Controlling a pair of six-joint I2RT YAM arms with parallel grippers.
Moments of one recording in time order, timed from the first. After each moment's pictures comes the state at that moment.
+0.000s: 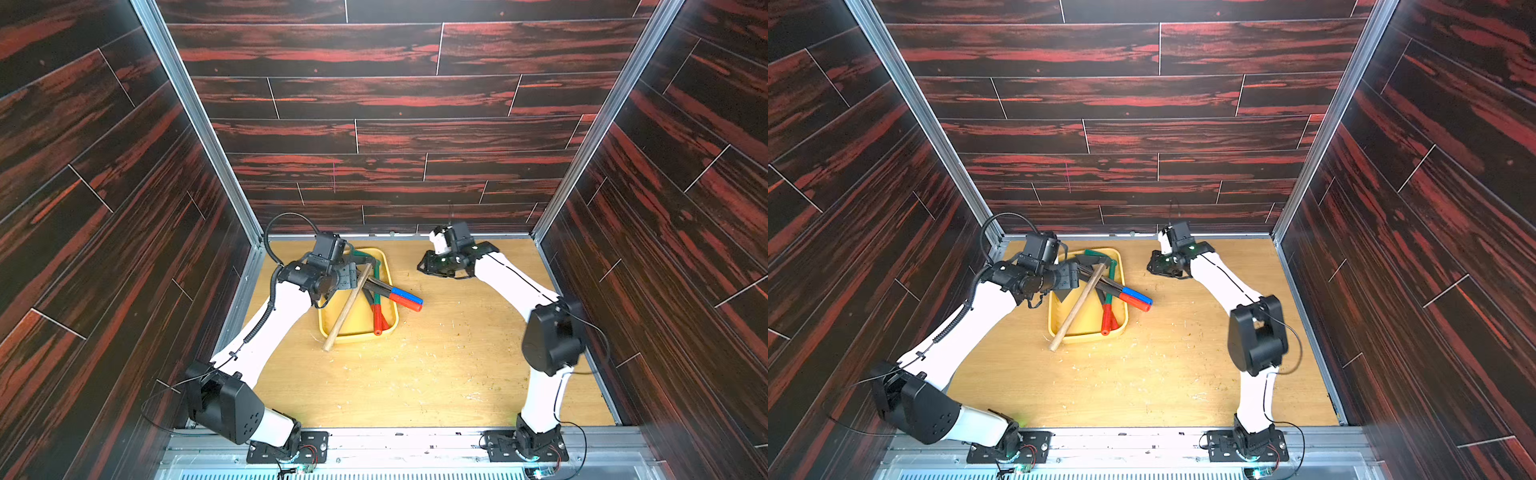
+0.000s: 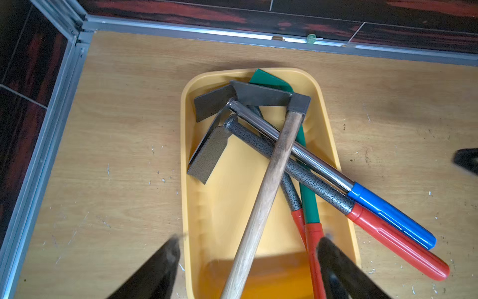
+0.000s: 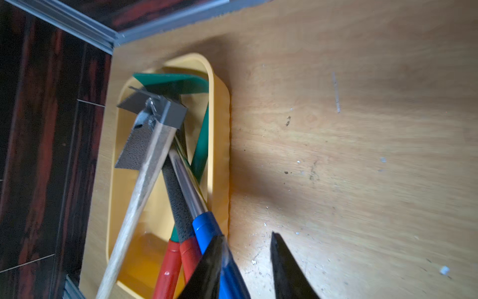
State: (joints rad) left arm -0.37 1.47 1.42 -0.82 -0.20 -0.39; right arm 0.44 1.98 1.72 -0.65 -0.30 0.43
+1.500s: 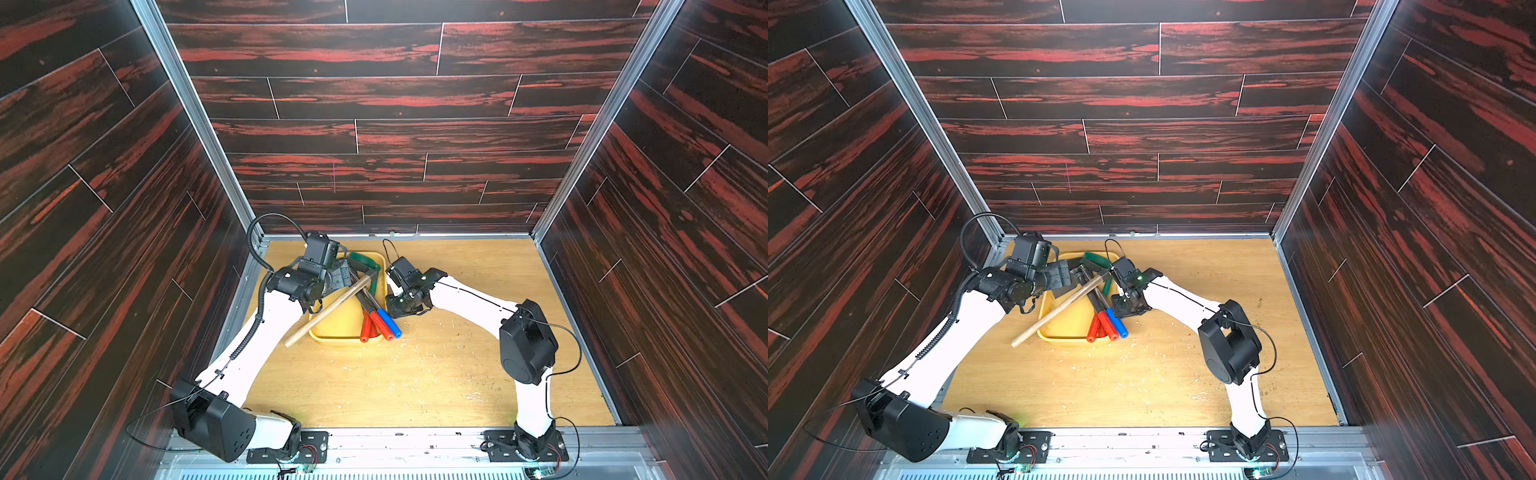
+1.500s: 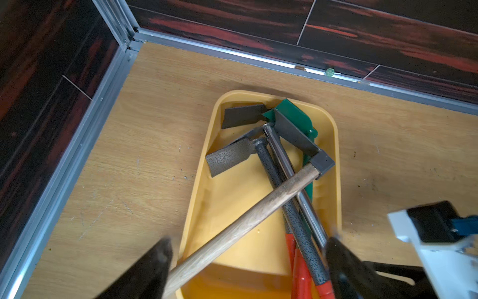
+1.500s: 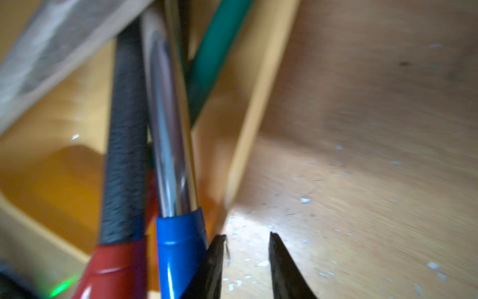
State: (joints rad) left arm -0.37 1.38 1.39 -0.82 -0.31 -0.48; right arm 0.78 2.01 1.65 -0.80 -0.02 0.45
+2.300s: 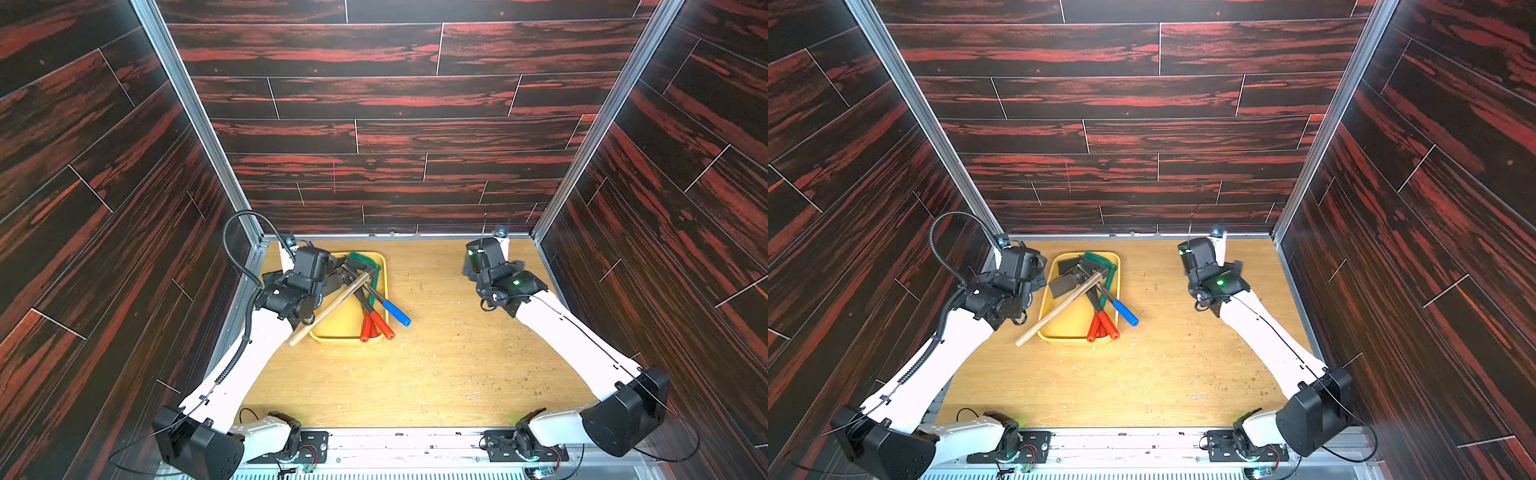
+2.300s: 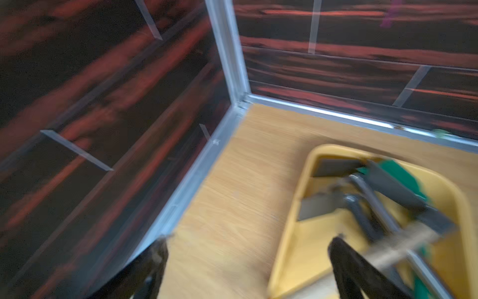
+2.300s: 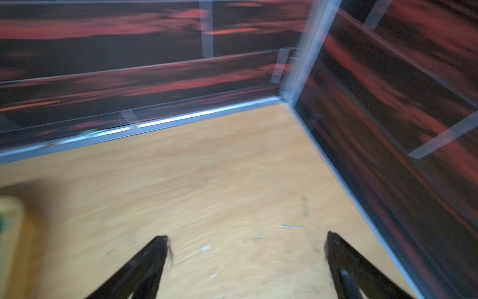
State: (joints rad) left arm -0.36 1.24 1.23 -0.74 -0.83 -0.41; right arm 0.50 1.41 1.33 -0.66 0.80 0.47
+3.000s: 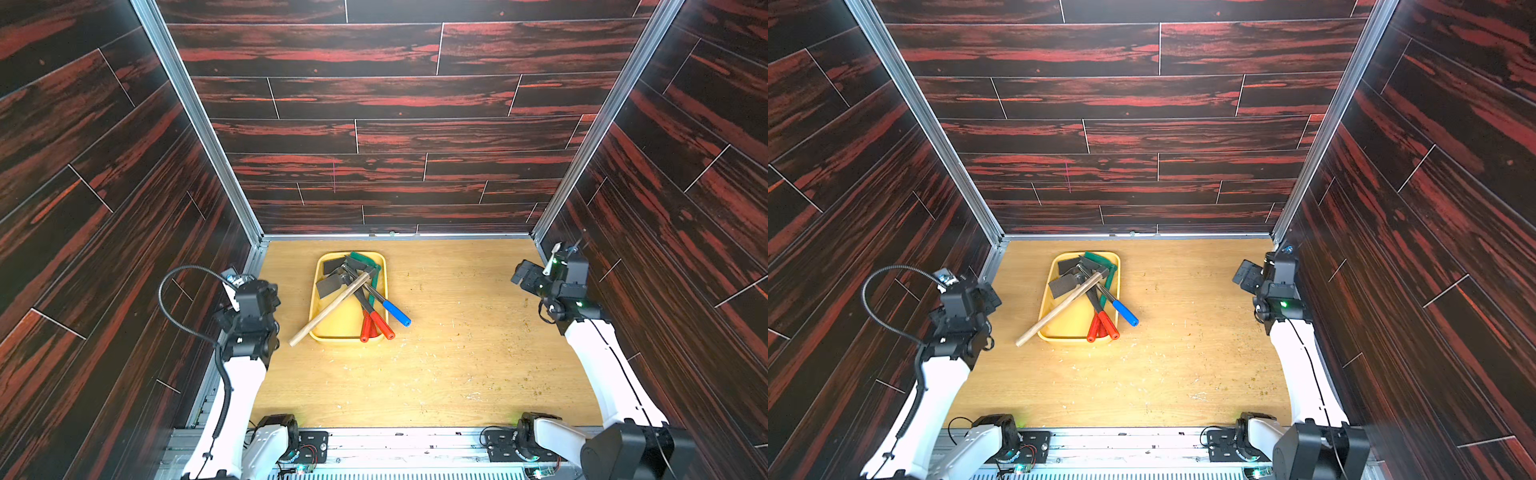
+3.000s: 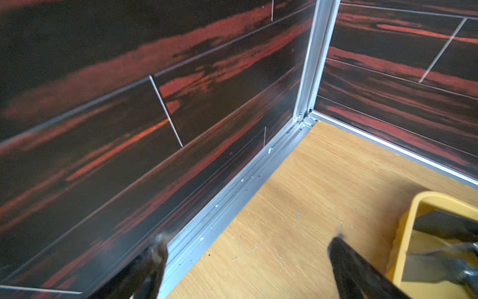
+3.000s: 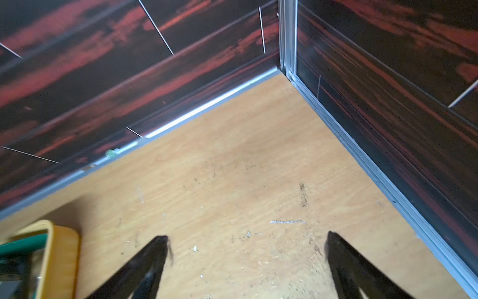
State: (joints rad) left arm 0.09 0.92 0.76 -0.30 -0.56 -0.24; right arm -0.06 1.14 1.00 -0.39 0.07 0.37
